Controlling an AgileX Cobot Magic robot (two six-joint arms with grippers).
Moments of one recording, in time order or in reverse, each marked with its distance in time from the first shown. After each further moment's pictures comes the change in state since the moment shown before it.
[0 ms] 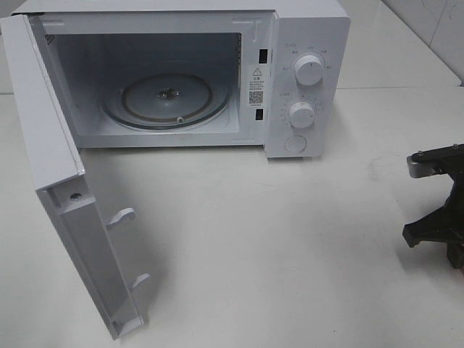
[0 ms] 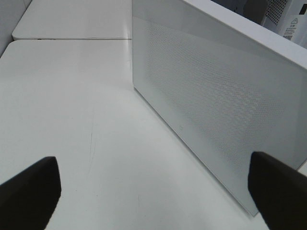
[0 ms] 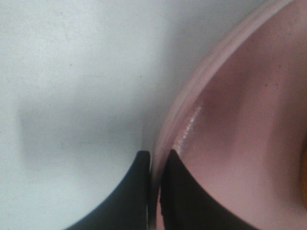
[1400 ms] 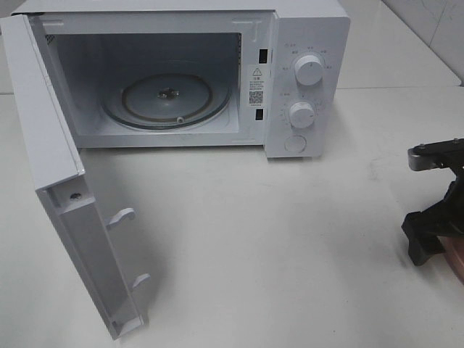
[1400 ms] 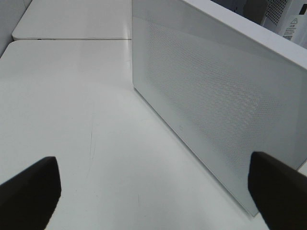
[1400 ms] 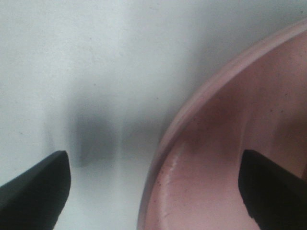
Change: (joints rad) left arm 0.000 0.000 0.000 0.000 0.000 0.000; right arm -0.051 -0.014 0.007 0.143 -0.078 -0.203
